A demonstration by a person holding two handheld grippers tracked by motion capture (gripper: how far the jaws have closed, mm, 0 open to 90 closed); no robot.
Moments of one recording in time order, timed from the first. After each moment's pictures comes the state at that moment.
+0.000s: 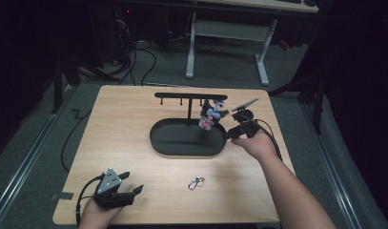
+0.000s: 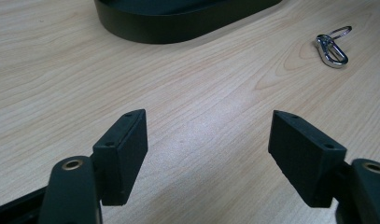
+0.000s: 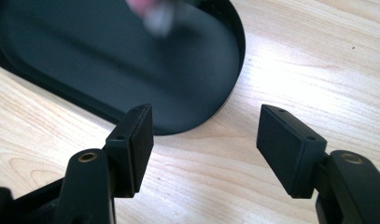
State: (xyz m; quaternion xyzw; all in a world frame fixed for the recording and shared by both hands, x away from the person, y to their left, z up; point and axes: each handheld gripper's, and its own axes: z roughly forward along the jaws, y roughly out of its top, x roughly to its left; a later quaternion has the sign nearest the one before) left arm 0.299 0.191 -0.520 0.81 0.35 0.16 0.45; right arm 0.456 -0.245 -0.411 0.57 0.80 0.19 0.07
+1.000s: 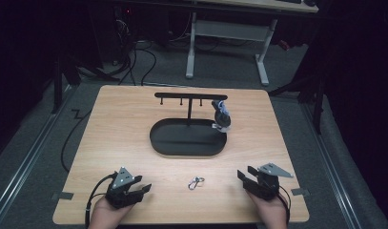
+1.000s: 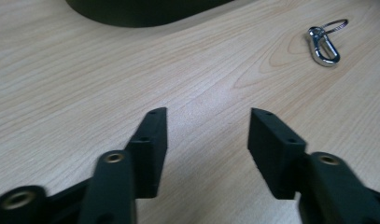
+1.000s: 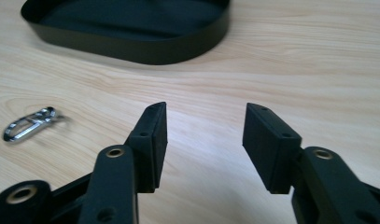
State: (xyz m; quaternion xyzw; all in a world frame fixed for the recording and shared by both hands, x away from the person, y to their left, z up) left arm 0.306 0.155 -0.521 0.82 0.38 0.12 0.41; right arm 0.285 -0.296 -0.502 0.53 0.71 0.40 0.23
